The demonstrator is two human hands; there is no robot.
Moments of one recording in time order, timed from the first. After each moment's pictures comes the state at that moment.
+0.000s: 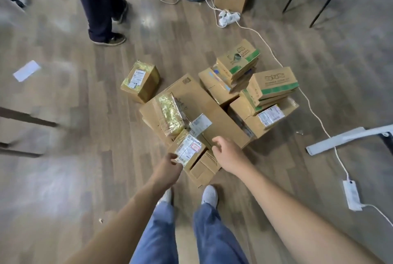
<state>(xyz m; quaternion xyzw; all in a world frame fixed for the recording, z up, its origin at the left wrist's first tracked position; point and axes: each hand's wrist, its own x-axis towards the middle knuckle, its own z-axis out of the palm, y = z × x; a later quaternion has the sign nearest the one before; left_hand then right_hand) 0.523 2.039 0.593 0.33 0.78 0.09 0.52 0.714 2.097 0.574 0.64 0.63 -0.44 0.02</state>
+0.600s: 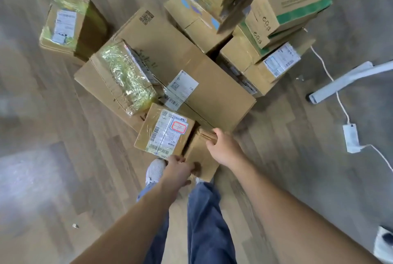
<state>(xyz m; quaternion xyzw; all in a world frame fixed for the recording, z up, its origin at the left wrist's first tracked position) 0.555 2.043 0.342 0.12 0.74 0.05 0.66 0.706 2.089 0.347 0.75 0.46 -0.47 0.11</state>
